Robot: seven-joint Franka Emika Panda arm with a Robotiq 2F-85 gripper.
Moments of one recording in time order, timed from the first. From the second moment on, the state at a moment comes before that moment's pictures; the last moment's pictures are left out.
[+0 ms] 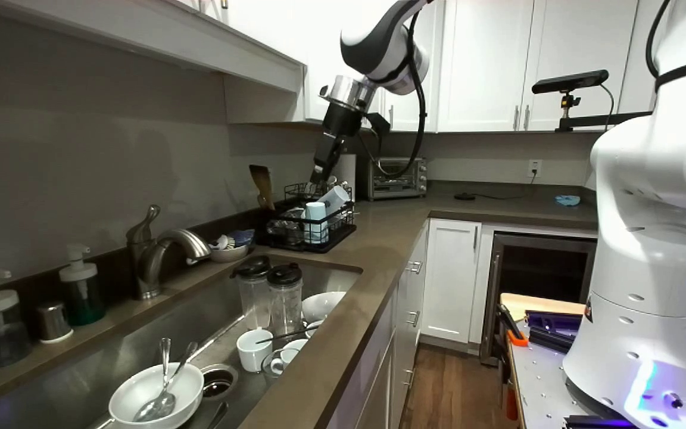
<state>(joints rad) 0.08 -0.17 -0.30 -2.38 0.27 2.51 -0.65</state>
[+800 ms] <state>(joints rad) 0.09 0.03 -0.14 -2.29 0.25 2.83 -0.65</state>
